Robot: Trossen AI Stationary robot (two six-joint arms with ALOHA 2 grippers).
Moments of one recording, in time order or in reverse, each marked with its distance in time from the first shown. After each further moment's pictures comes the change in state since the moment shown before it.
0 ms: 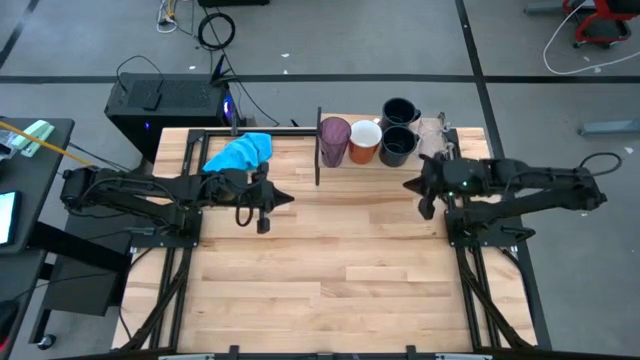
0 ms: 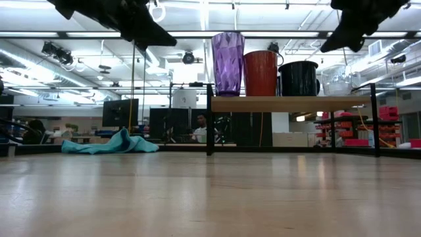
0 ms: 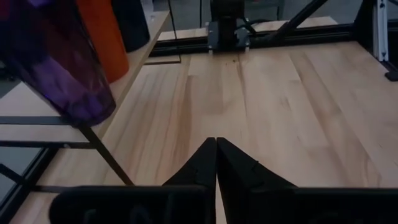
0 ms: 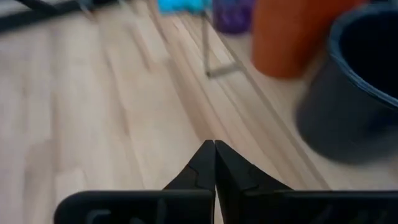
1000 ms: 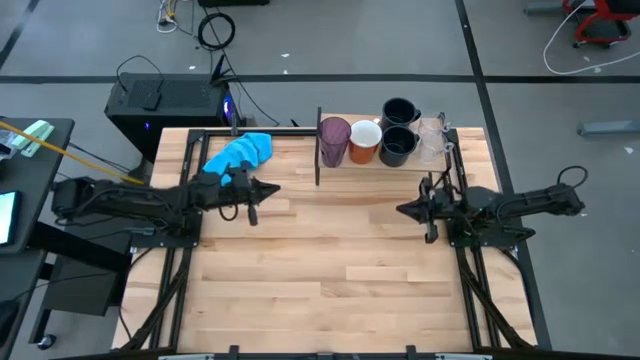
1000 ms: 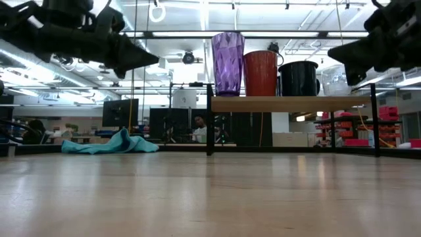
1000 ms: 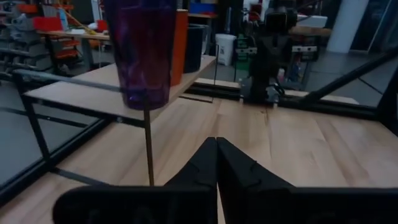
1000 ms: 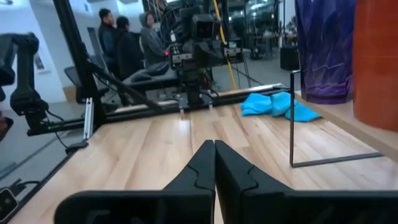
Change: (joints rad) left arm 0.118 -0.144 -0.429 0.581 -0.002 -0.162; right arm 0.137 -0.528 -0.758 0.911 -0.108 -0.164
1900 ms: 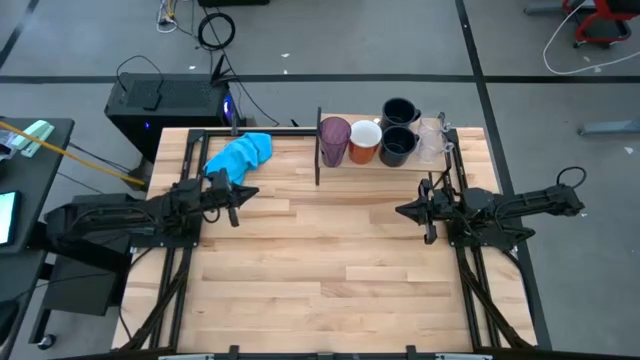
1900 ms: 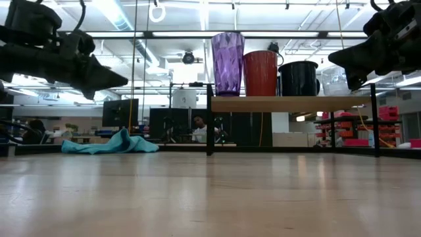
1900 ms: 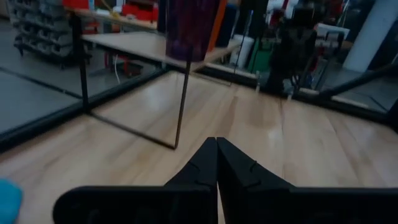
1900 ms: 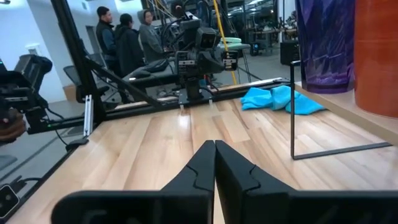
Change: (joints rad) left arm 0.102 -0.481 -0.257 -0.231 0.016 -0.123; right arm -0.001 -0.011 -0.032 0.013 0.001 0.021
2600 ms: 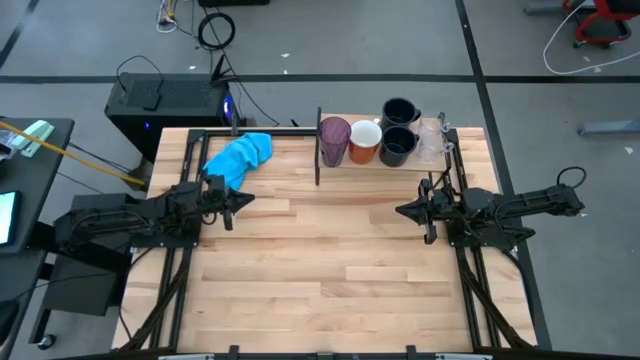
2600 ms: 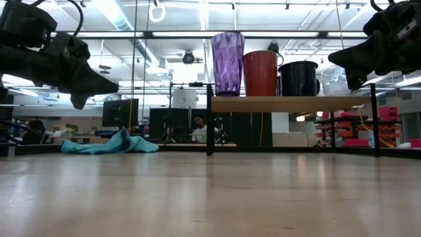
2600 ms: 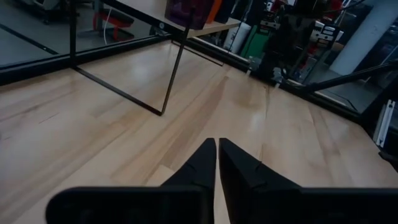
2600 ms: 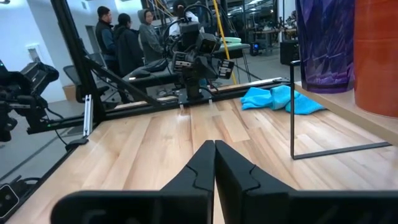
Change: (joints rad) left arm -0.027 -0.231 0.000 -0.331 0.022 -0.172; right arm 0.000 0.000 0.000 -0.001 0.000 0.000
